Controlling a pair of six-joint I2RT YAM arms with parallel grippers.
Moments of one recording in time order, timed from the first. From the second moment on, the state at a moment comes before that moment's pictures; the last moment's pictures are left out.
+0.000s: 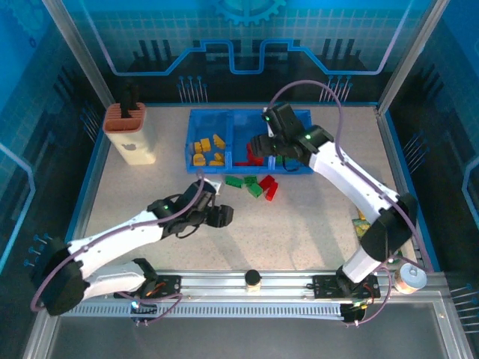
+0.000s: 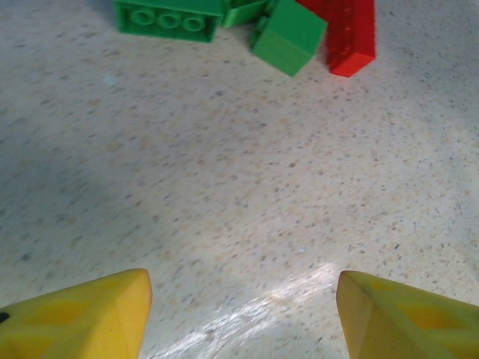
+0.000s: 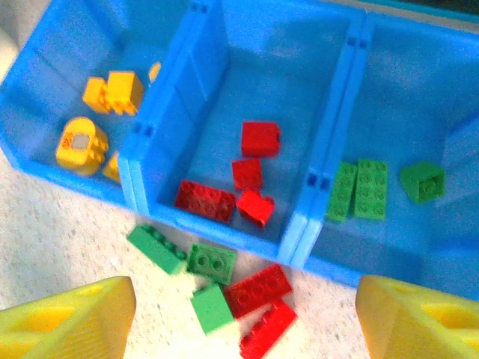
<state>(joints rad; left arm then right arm) -0.76 1.17 0.73 -0.46 -0.02 -0.53 0.60 1.59 1.55 -0.81 0.18 0.29</state>
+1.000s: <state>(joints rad) -0.83 2.09 1.56 -0.63 0.02 -0.33 0.42 0.86 0.74 -0.71 0.12 0.50</state>
